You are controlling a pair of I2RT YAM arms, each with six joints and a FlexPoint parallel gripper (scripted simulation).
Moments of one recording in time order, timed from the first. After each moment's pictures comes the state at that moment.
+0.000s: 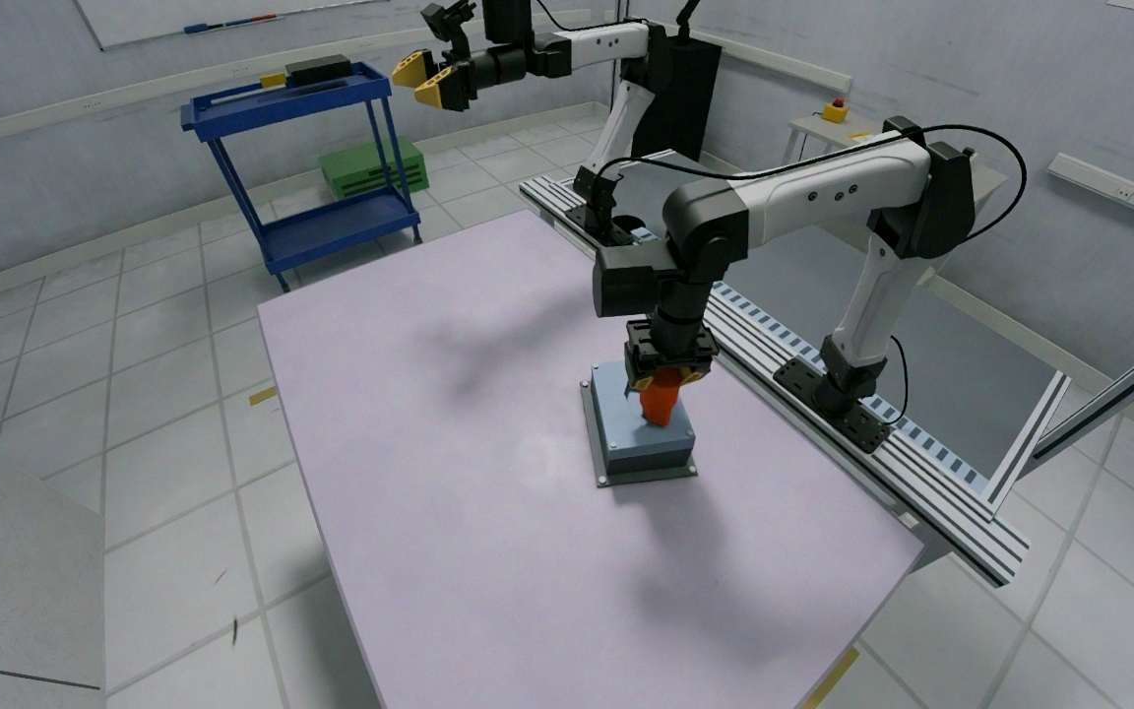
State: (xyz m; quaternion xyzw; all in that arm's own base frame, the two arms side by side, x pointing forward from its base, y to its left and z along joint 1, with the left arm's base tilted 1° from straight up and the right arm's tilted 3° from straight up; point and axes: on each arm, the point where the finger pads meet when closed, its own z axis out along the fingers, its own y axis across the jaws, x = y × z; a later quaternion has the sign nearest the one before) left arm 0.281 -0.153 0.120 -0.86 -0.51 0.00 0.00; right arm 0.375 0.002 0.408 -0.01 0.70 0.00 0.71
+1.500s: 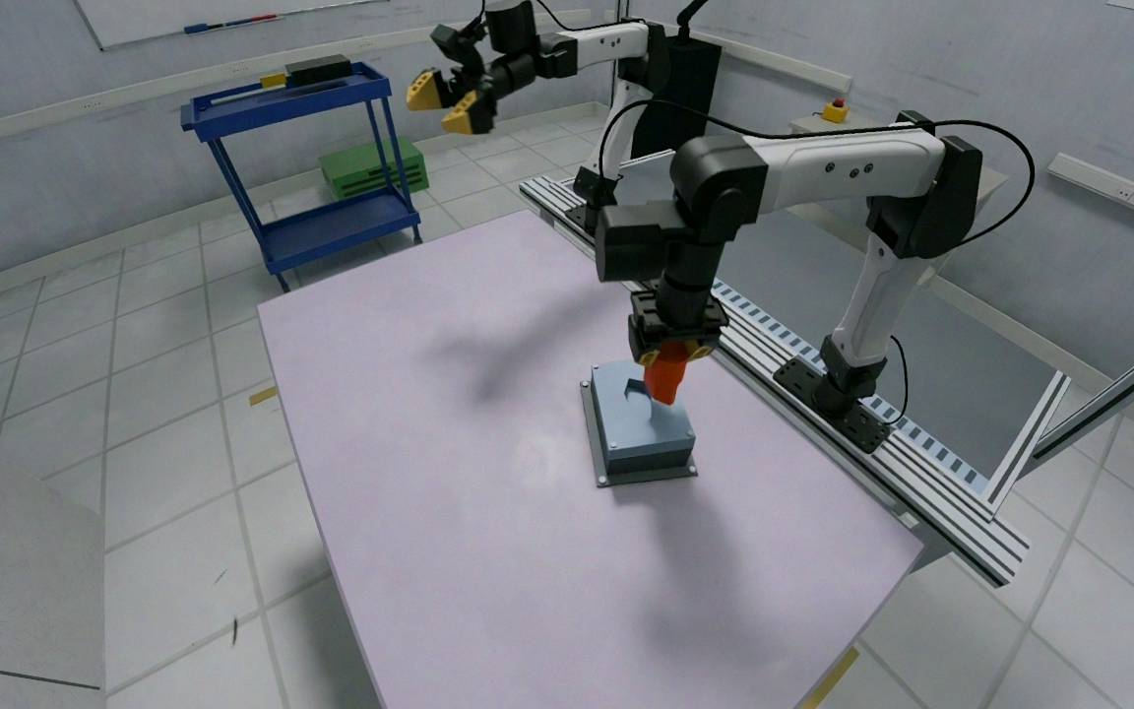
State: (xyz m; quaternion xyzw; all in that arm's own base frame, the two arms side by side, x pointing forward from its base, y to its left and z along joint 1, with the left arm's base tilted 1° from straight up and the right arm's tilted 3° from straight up) left arm 0.279 -0.157 0.166 -0.86 -0.51 0.00 0.00; right arm 0.365 0.050 0.376 -0.09 0.74 0.03 0.66
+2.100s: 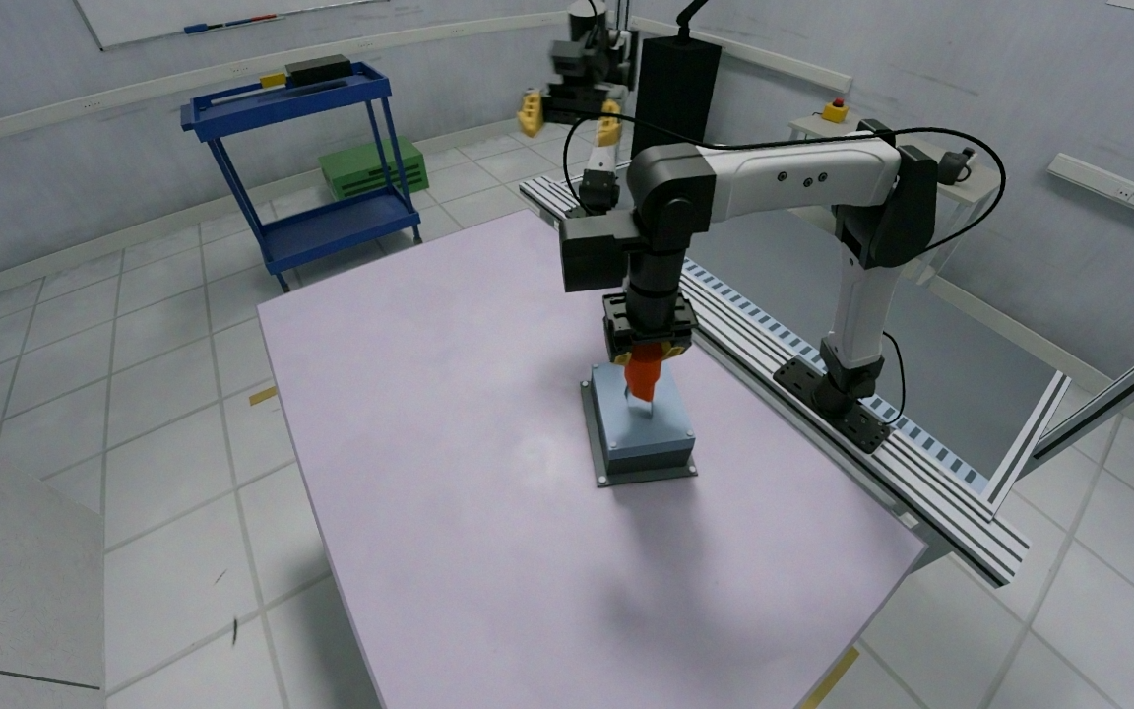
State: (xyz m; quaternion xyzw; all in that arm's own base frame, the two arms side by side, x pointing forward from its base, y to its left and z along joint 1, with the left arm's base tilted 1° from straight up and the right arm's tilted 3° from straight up) left arm 0.295 -0.182 0.154 -0.86 -0.51 0.04 0.01; right arm 0.219 0.200 0.353 -0.30 0.73 0.21 0.58
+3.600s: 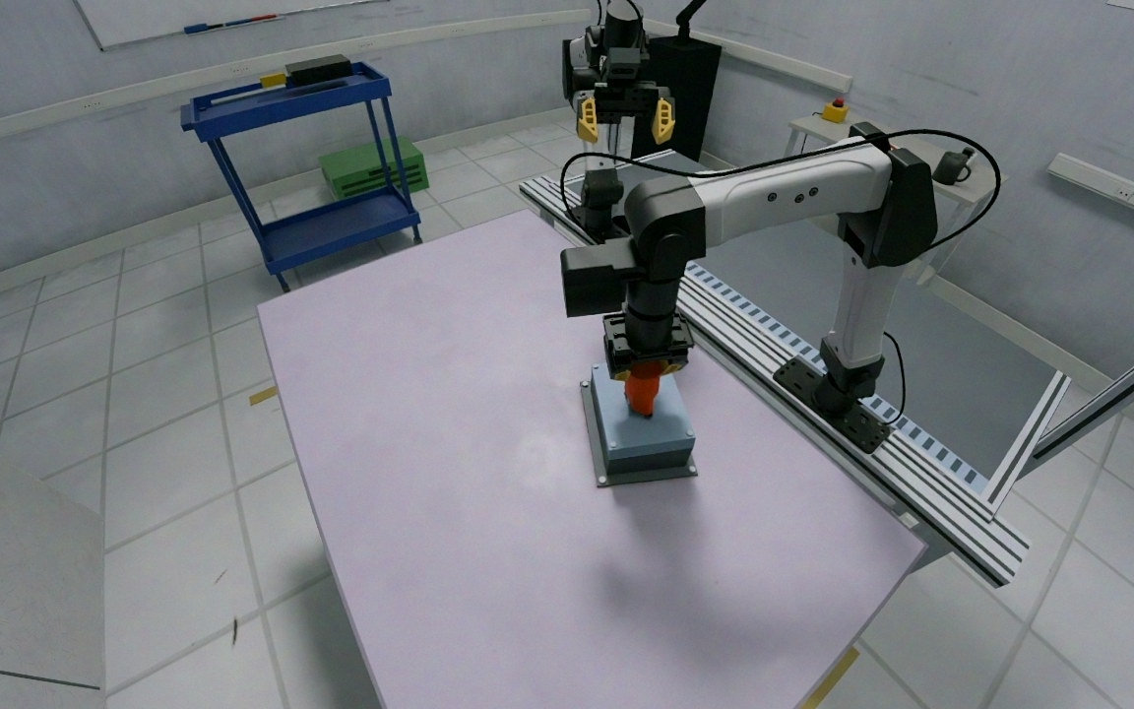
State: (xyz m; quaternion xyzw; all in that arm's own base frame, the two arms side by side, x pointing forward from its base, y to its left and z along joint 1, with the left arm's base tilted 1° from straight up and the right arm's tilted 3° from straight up) left arm 0.291 -0.180 0.122 -0.86 -0.51 0.05 0.02; right arm 0.127 0.222 0.336 -0.40 0.71 0.27 0.52
